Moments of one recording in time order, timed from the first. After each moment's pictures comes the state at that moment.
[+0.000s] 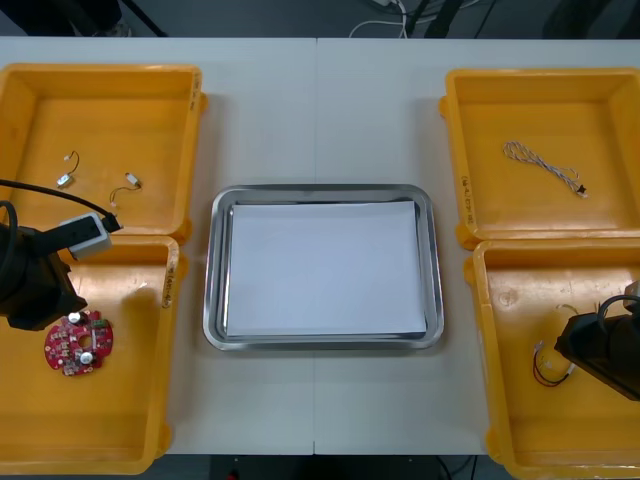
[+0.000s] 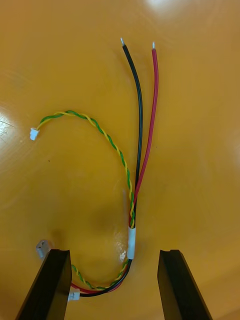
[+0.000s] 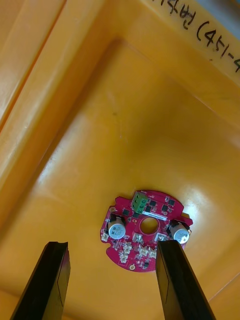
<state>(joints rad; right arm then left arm) 0.14 -0.45 -0.18 -2.13 -0.48 1.60 0.88 -0.11 0.91 0.04 -2.13 0.90 1.63 -2.11</state>
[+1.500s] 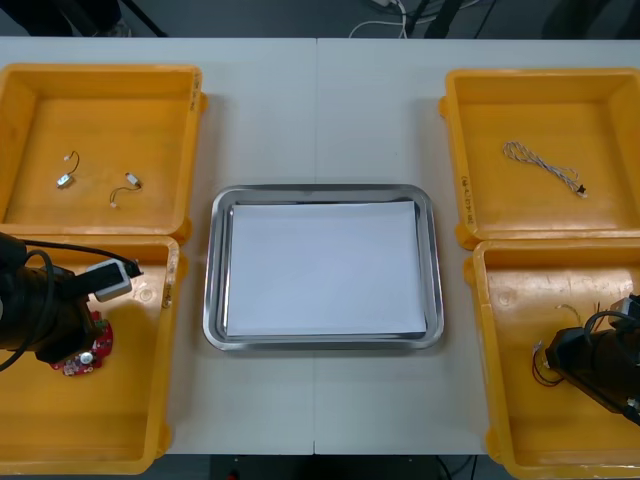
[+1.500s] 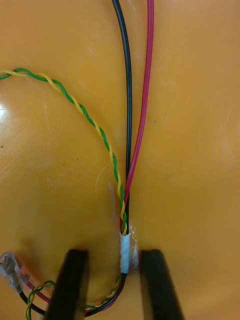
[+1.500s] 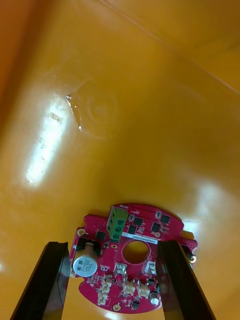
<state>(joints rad) 0.17 -0.45 -0.14 -2.04 -0.51 1.51 0.87 0.00 0.97 -0.15 -2.09 0.78 1.36 -2.11</state>
